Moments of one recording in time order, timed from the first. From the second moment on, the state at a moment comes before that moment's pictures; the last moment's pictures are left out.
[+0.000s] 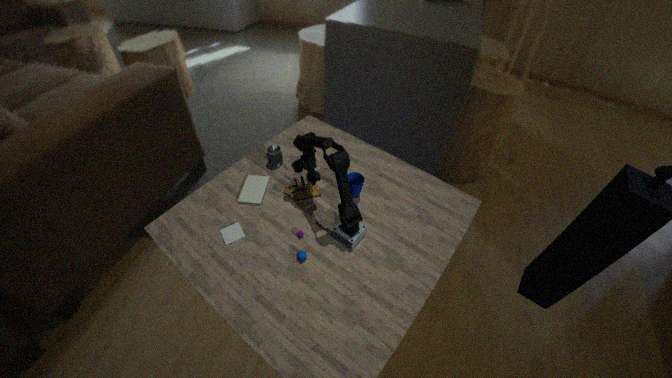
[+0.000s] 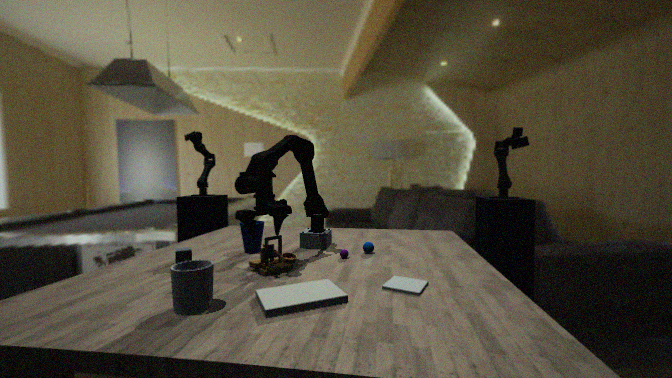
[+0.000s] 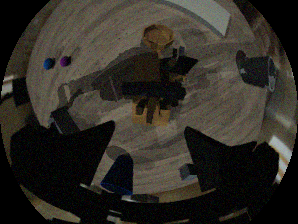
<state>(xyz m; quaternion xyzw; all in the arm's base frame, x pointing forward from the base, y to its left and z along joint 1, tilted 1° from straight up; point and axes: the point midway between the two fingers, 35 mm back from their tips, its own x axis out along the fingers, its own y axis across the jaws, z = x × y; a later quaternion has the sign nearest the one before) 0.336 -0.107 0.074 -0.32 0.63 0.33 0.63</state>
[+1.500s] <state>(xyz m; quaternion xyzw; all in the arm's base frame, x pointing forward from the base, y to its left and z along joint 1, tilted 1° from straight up) 0.336 -0.109 0.099 0.09 0.69 -0.09 0.71</state>
